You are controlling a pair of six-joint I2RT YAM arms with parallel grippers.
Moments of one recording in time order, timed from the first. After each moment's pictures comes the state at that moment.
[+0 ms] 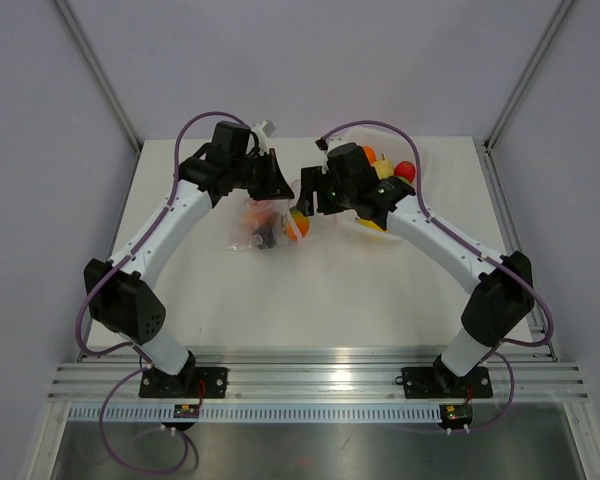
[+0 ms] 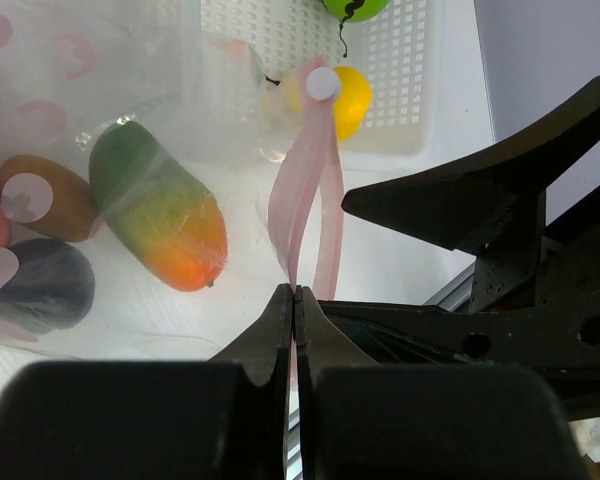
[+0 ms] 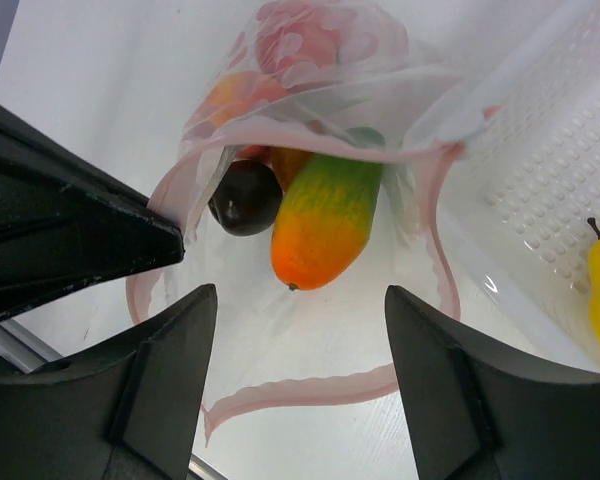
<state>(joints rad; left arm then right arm) -0.42 1.62 1.61 -0.69 0.42 -0.50 0.67 1.66 1.55 -0.51 -0.02 0.39</state>
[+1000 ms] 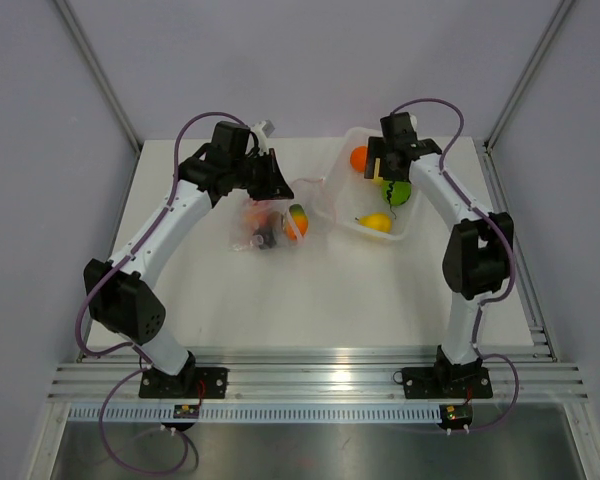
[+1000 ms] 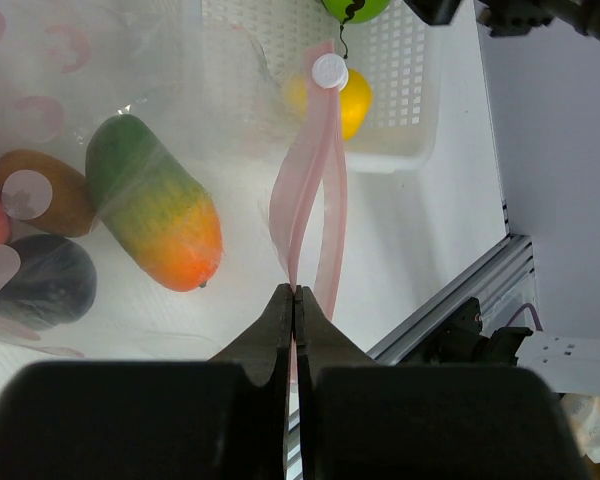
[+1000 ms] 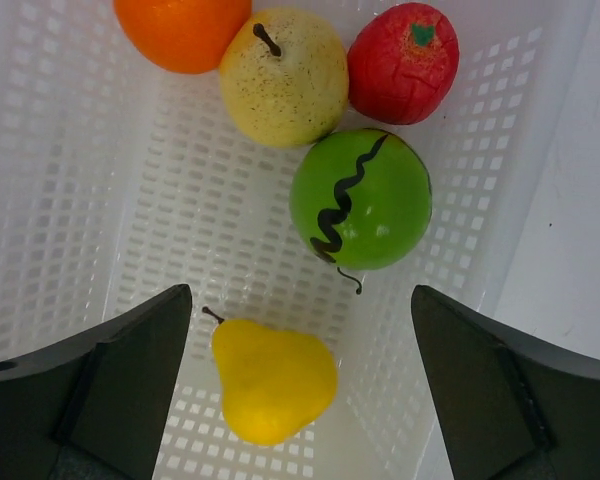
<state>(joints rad) -0.42 1.62 1.61 -0.69 0.42 -0.50 0.27 1.94 1.76 -0.67 0.26 0.30</state>
